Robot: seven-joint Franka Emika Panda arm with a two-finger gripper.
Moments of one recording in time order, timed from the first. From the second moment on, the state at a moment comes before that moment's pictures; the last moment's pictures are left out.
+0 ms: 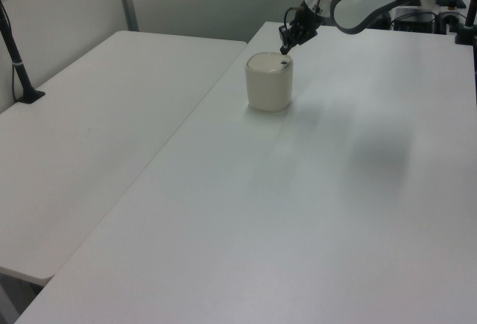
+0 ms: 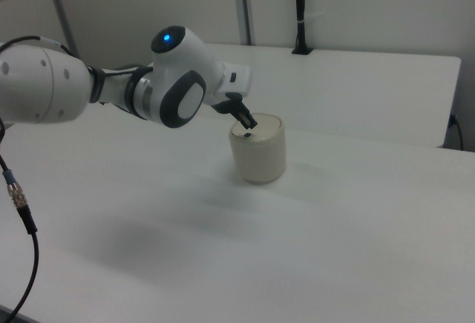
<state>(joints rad) -0.03 0.34 -0.11 -1.76 0.04 2.71 0.46</state>
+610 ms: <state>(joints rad) -0.03 0.11 -0.10 -1.75 0.04 2.33 0.46</state>
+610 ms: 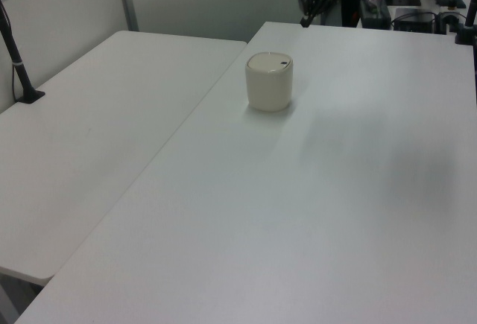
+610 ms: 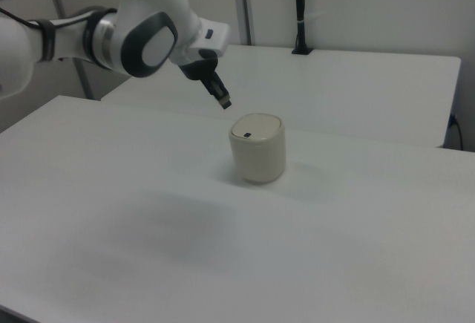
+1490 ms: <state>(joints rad) -0.03 0.02 -0.06 -1.75 0.04 2.11 0.46</state>
